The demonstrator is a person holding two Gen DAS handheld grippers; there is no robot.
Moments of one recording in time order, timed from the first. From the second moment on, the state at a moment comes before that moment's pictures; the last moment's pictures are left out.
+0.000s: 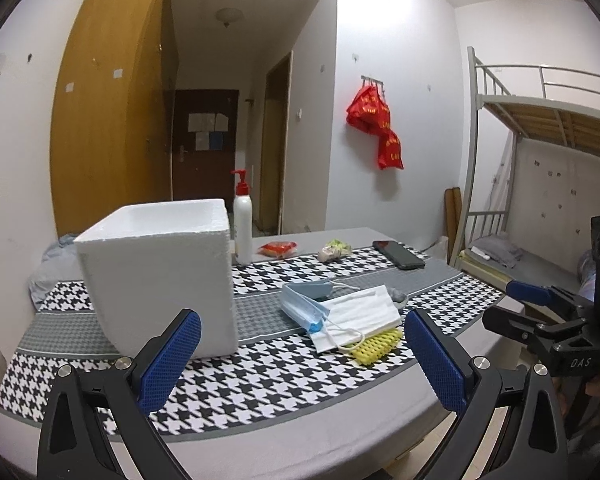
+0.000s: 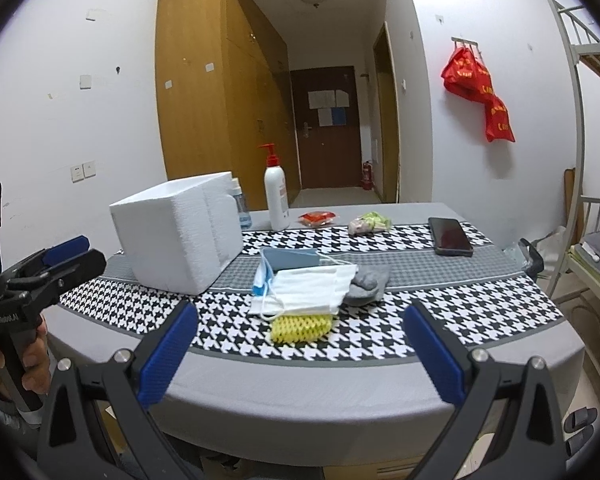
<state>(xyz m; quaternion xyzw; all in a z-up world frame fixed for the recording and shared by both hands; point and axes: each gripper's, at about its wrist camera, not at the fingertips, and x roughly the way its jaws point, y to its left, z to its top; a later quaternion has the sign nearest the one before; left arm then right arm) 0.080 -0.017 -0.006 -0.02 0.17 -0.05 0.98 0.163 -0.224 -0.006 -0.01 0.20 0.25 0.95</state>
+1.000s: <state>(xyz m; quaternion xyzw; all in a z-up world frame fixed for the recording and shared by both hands) 0.195 -0.060 -0.017 0.01 0.25 -0.04 0.97 0.264 -0.245 0.008 -0.03 0.22 0.25 0.94</state>
